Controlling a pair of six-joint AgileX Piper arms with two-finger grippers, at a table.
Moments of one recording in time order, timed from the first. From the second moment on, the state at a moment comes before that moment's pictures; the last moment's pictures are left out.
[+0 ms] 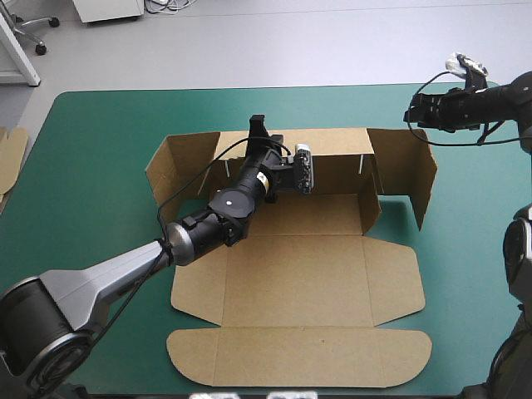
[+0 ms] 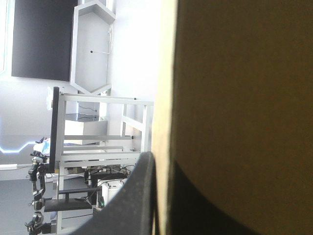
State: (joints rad) left arm -0.82 1.71 -1.28 1.57 0.42 -0.38; right arm -0.23 2.01 -1.92 0.76 1.11 -0.38
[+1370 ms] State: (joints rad) left arm -0.82 1.73 -1.27 1.62 0.42 -0.40; right arm -0.22 1.47 -1.03 1.20 0.90 -1.23
